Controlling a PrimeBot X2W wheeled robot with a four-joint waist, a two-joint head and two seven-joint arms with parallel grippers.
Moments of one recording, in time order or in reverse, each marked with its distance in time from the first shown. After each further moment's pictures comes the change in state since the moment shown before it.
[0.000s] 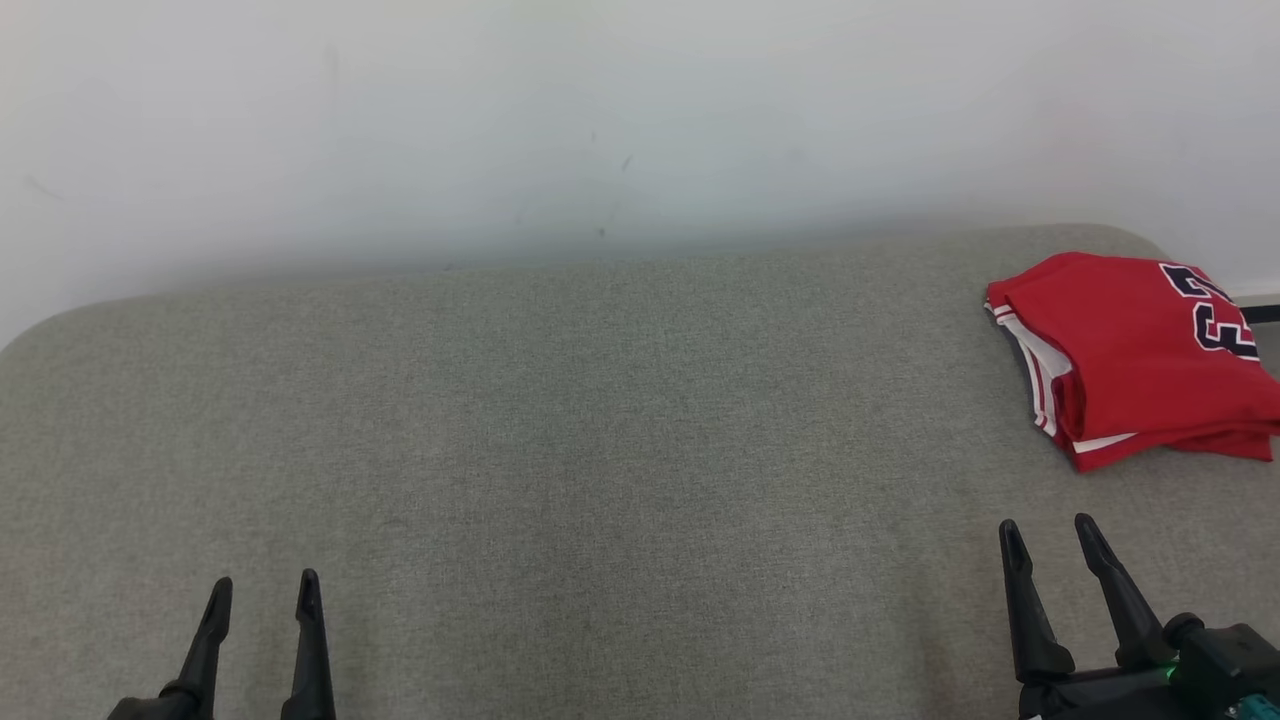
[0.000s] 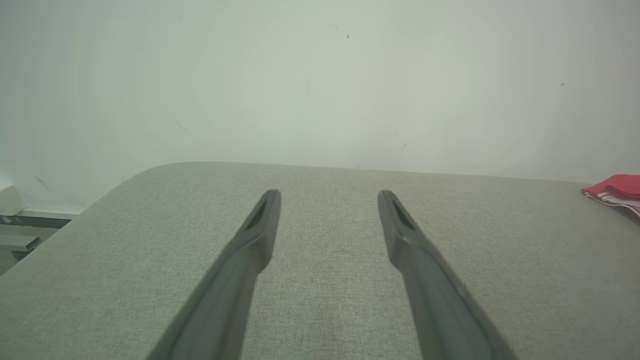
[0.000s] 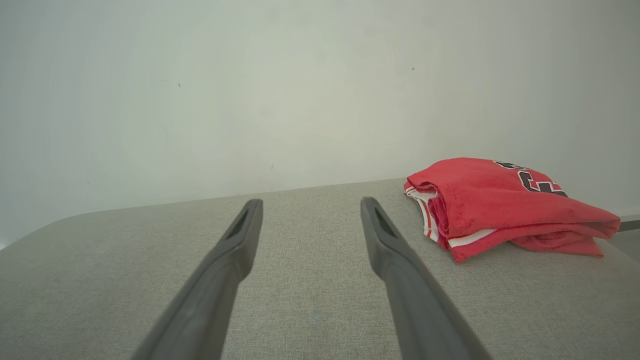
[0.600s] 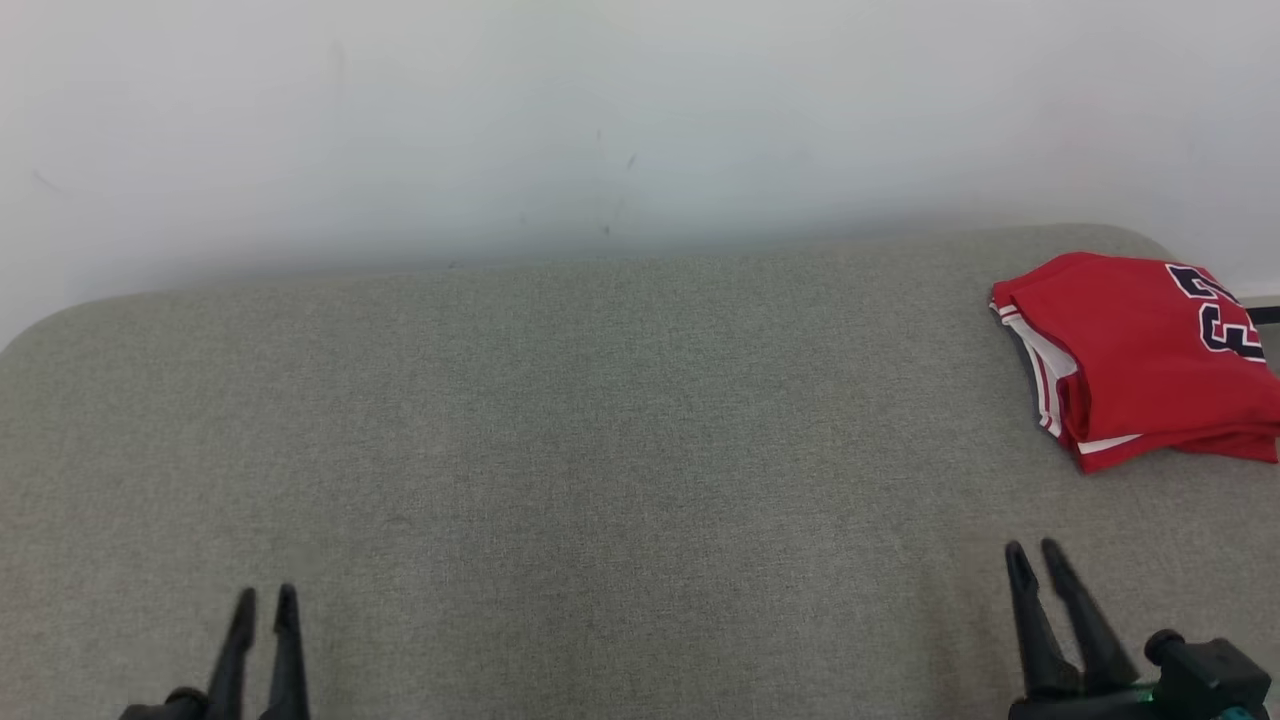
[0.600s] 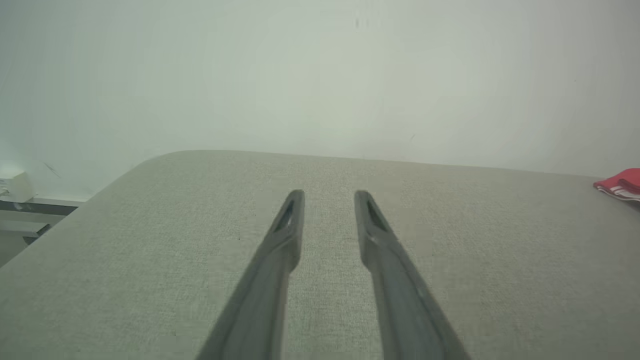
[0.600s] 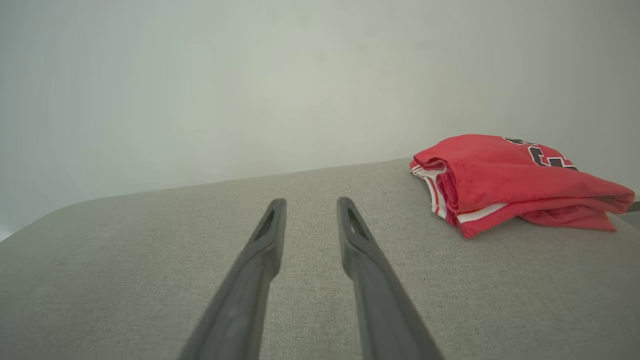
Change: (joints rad) left arm -0.009 -0.001 0.008 0.011 0.006 0.009 0.000; right arm 0.001 0.007 0.012 0.020 0.004 0.000 0.000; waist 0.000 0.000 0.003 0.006
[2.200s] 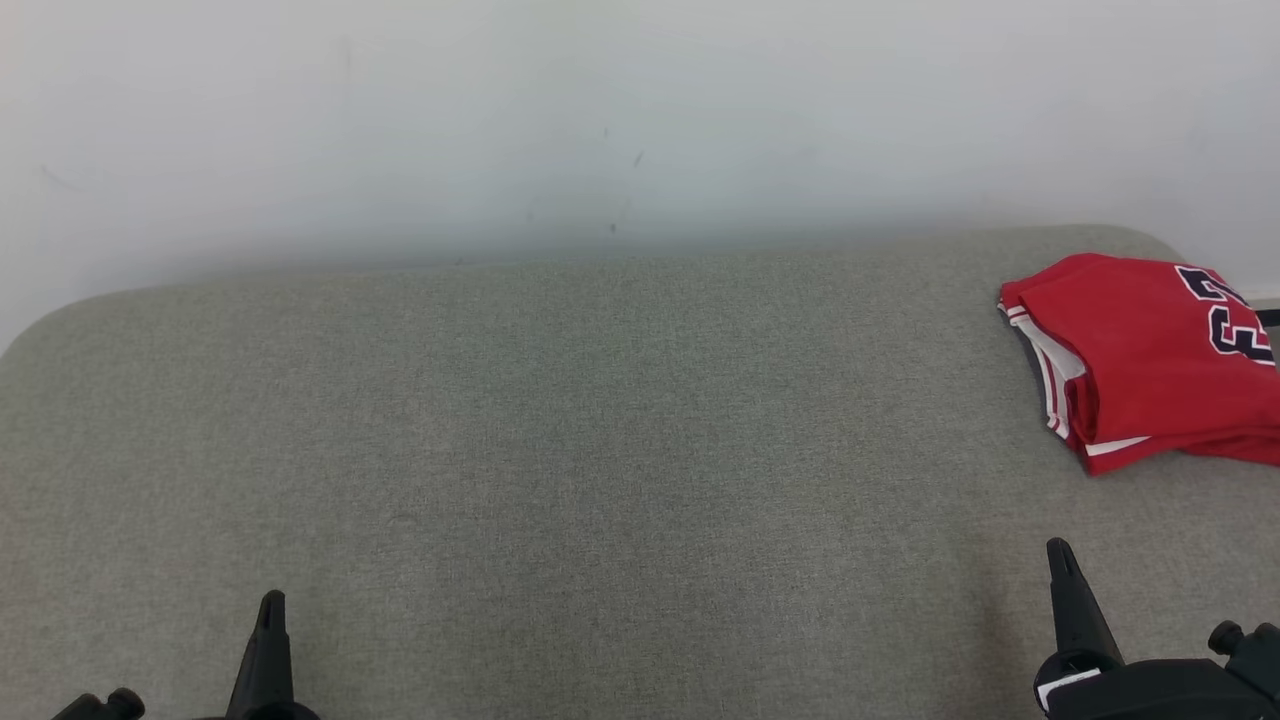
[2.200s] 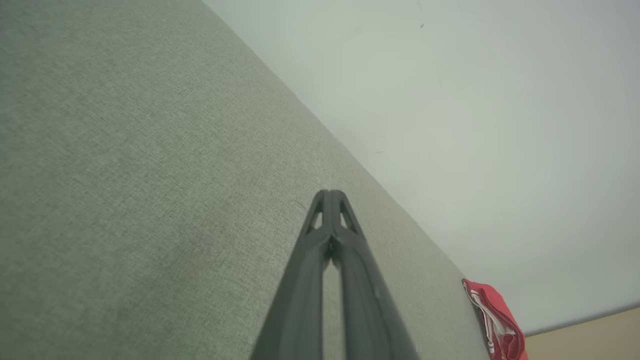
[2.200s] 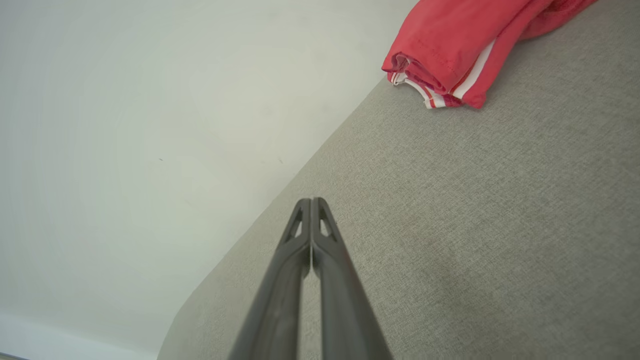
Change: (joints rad) left arm -0.047 -0.010 -0.004 0.093 -0.733 -0.018 0.187; right arm -0.043 0.067 -0.075 0.073 0.637 0.000 0.173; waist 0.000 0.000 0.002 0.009
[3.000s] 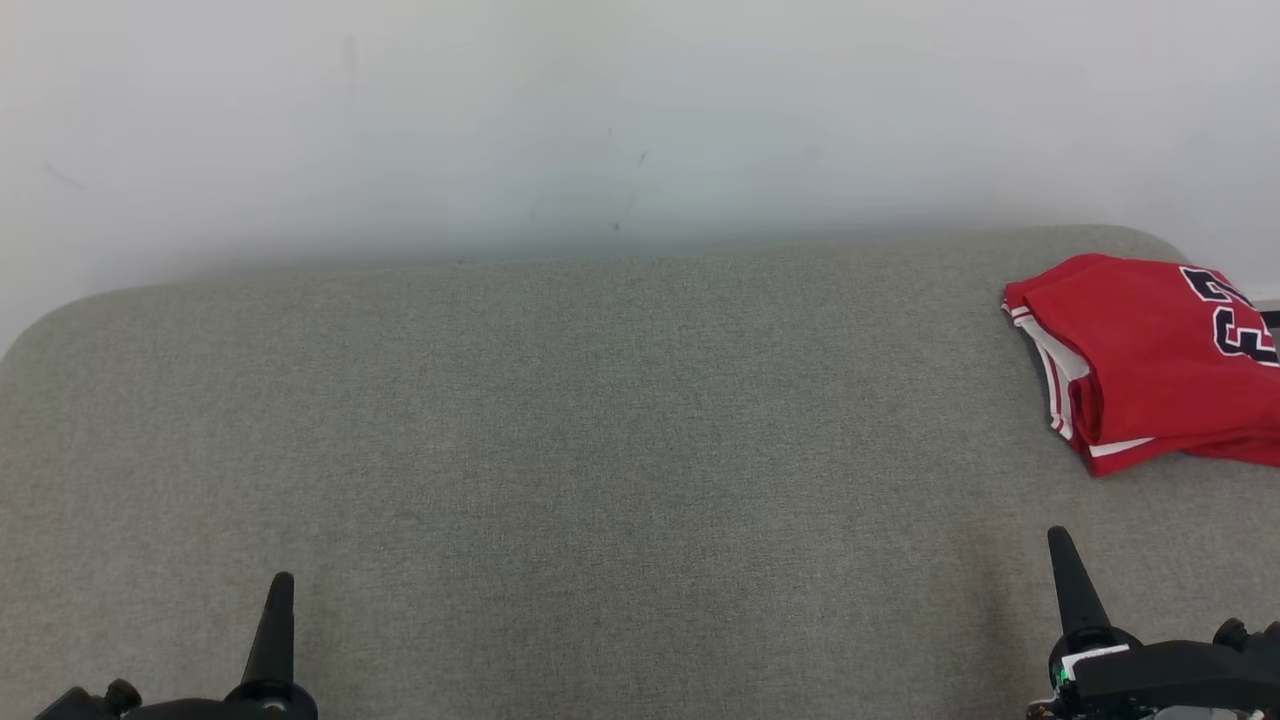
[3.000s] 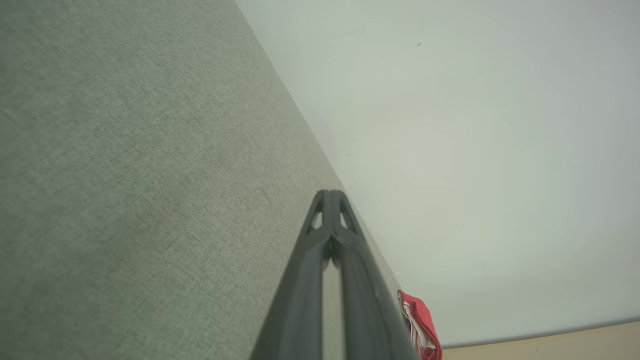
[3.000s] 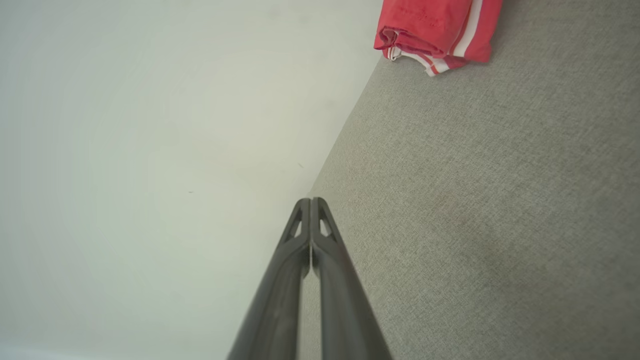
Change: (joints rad) left arm -0.034 0.002 0.000 0.016 -0.278 -0.008 0.071; right arm -0.030 0.024 -0.037 0.012 0.242 0.000 0.069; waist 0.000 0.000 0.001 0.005
